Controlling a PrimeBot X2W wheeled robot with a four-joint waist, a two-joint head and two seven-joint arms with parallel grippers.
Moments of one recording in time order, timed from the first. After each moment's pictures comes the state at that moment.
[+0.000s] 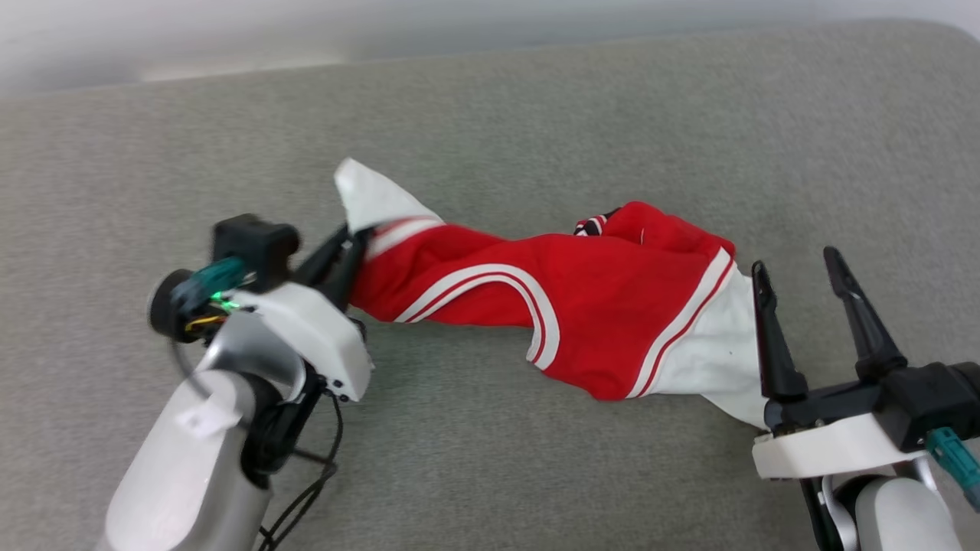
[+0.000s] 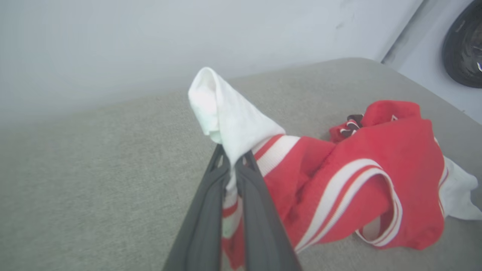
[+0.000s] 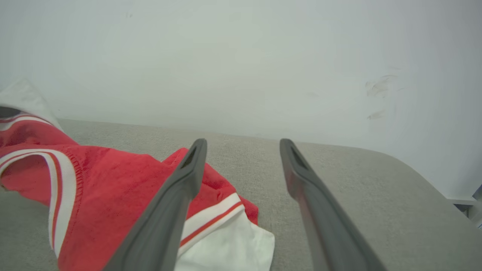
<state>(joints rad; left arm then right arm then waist) -0.44 0.31 -0.32 0.11 -0.45 -0.07 0.17 -0.13 -0.05 0.01 -0.02 0.00 0.13 -0.26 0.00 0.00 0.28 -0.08</state>
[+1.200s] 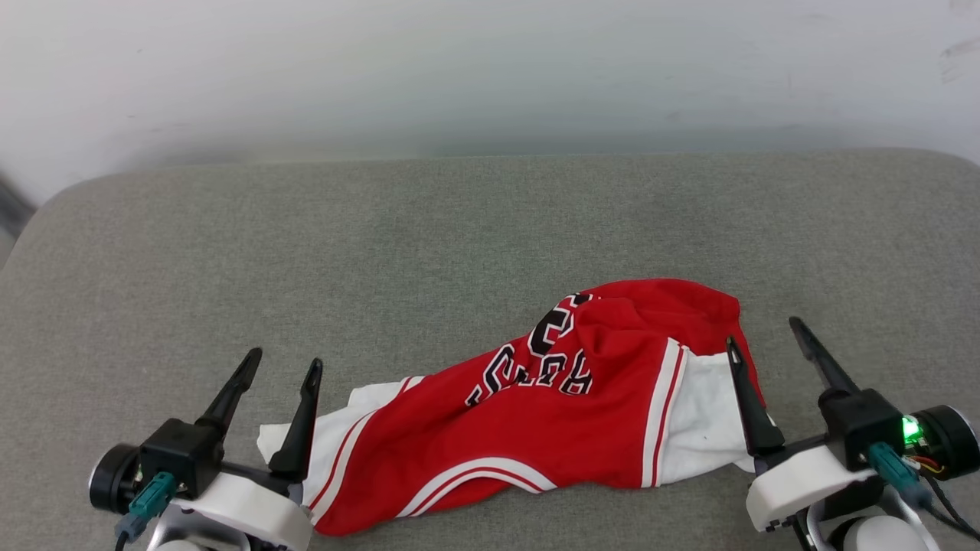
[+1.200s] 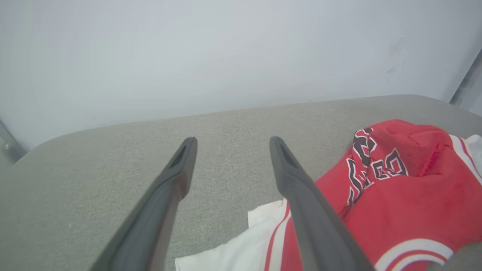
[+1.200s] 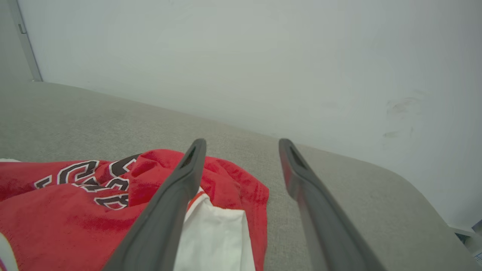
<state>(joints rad) -0.05 0.37 -0.23 0.10 -0.38 -0.04 -0.26 -0.06 -0.08 0.03 0.06 -0.11 0.13 -0.19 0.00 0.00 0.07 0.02</state>
